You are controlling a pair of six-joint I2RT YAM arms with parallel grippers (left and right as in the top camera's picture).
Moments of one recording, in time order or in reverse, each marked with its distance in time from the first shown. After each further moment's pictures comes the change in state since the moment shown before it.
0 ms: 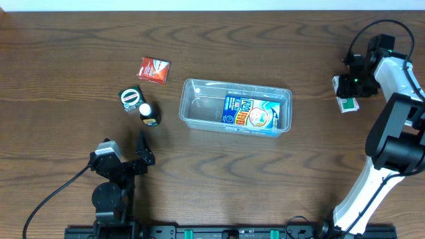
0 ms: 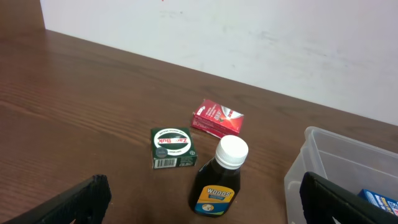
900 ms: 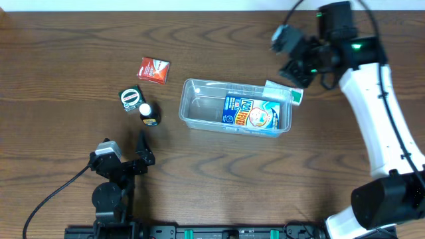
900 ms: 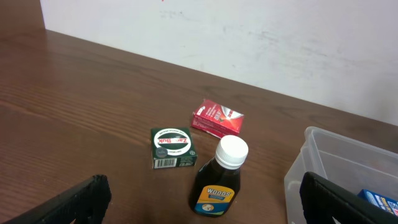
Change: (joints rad) left arm 0.000 0.000 0.000 0.000 0.000 0.000; right arm 0.469 -0.466 0.046 -0.146 -0.203 -0.474
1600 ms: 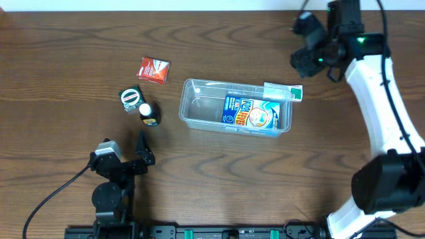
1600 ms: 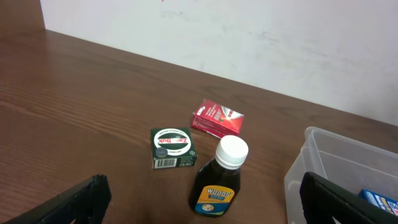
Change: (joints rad) left arm 0.000 0.000 0.000 0.000 0.000 0.000; right arm -0.128 0.100 0.000 0.080 0.120 0.390
